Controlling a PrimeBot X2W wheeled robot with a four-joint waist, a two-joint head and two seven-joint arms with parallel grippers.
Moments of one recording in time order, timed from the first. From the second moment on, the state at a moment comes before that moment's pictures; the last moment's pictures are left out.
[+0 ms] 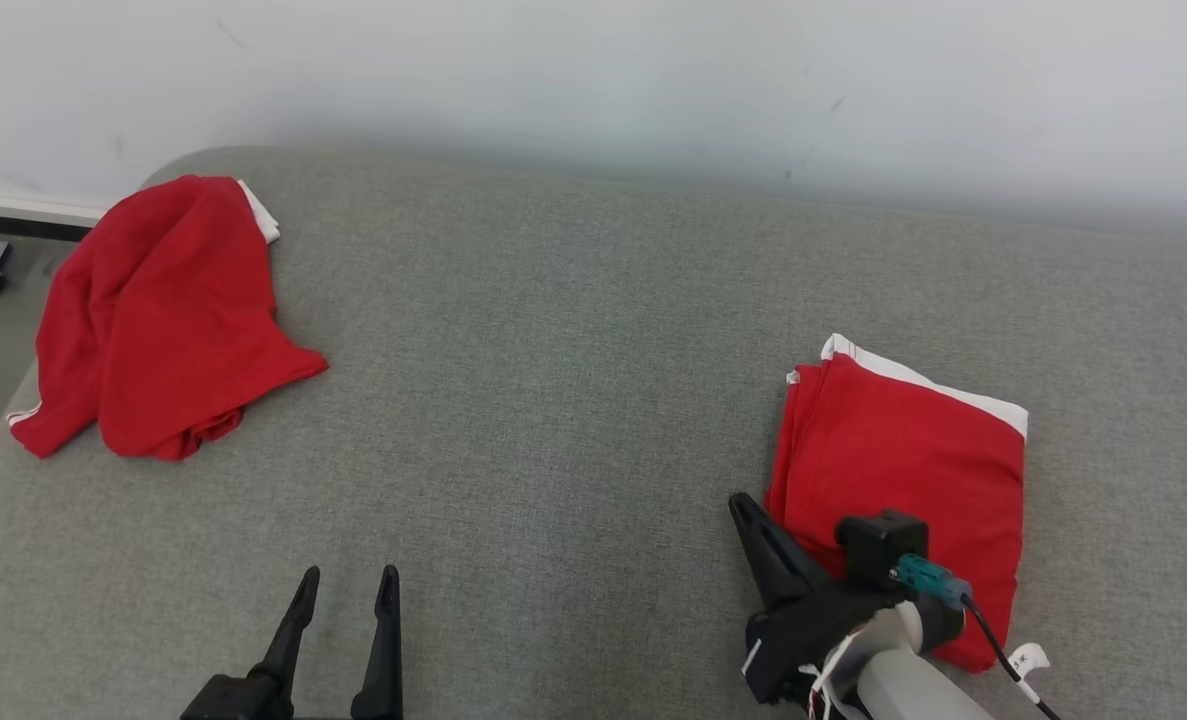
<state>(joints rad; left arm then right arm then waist) -0.02 0.05 -0.09 0.21 -0.23 -0.11 -0.26 -0.42 -0.11 0.47 0.76 0.51 0.13 -0.26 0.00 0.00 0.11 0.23</state>
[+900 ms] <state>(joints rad) 0.06 0.05 -0.04 0.19 -0.12 -0.12 -0.26 -0.01 -0.17 -0.07 0.20 0.29 0.13 -0.26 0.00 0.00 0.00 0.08</state>
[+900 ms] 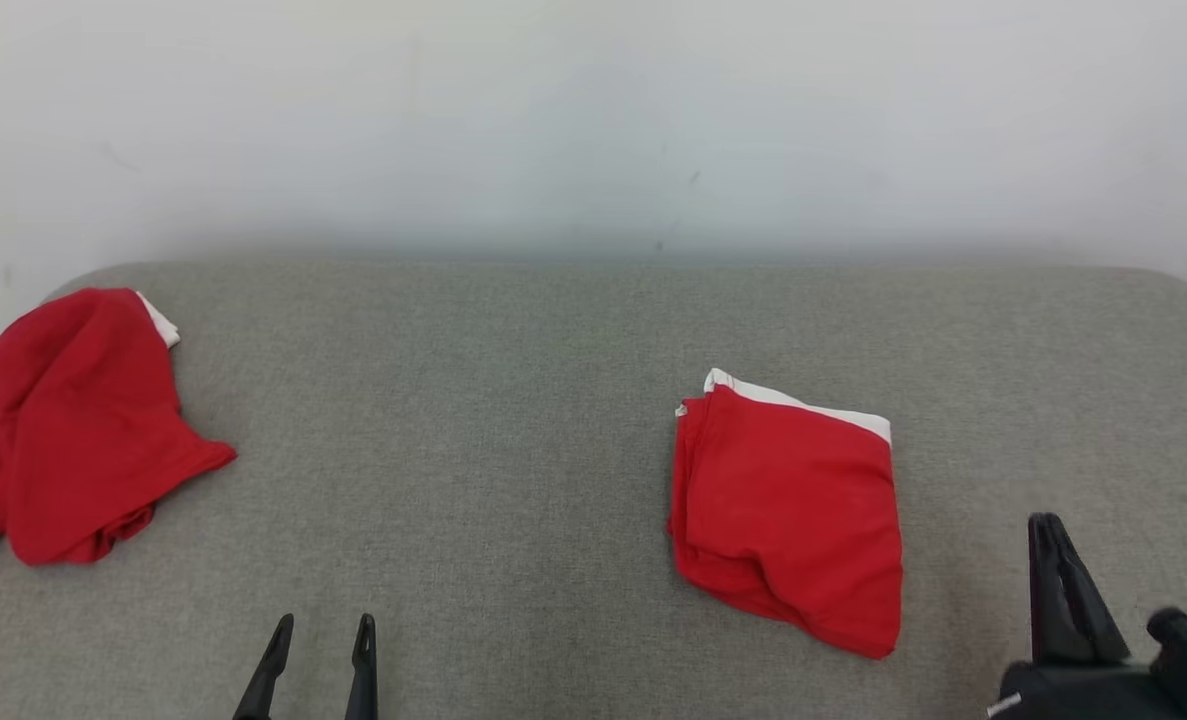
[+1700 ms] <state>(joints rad) 0.10 0.05 -0.02 0.12 -0.04 -0.12 -0.26 0.12 -0.06 -0.06 0.17 0.20 0.13 -0.26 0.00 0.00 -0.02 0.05</state>
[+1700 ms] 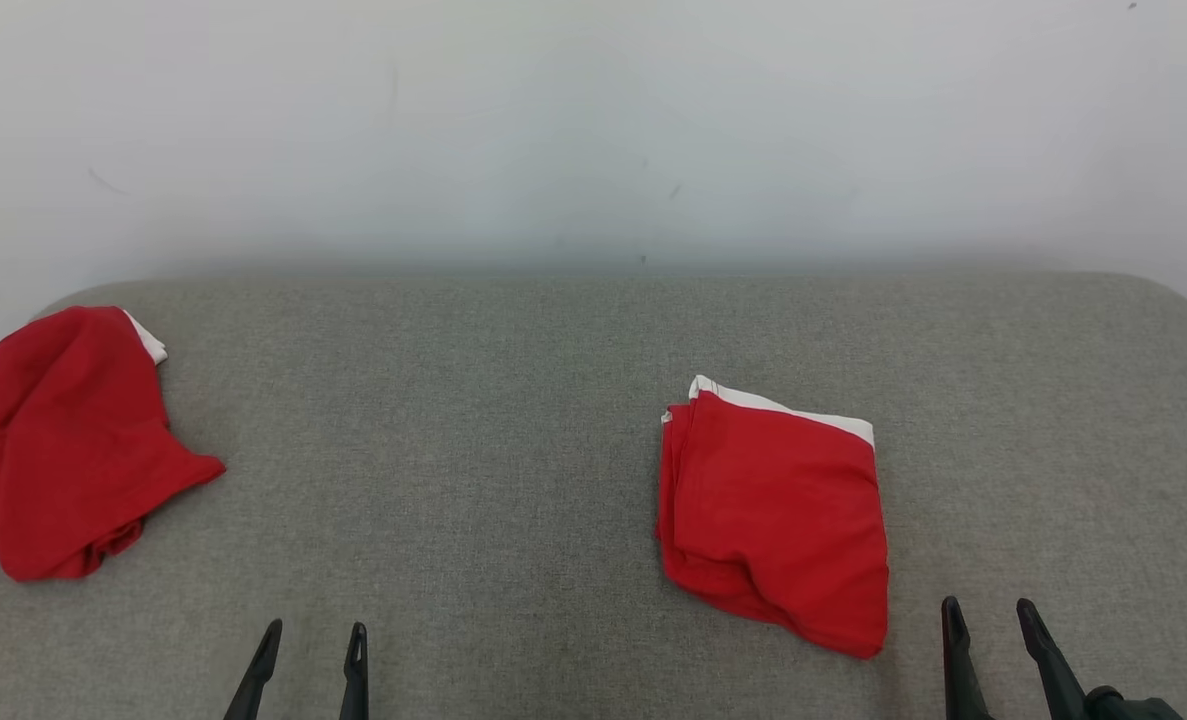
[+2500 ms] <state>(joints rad) 0.11 0.05 -0.01 0.11 -0.03 -0.12 -0.26 0.11 -0.05 -0.06 0.19 0.18 0.13 -0.26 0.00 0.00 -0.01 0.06</state>
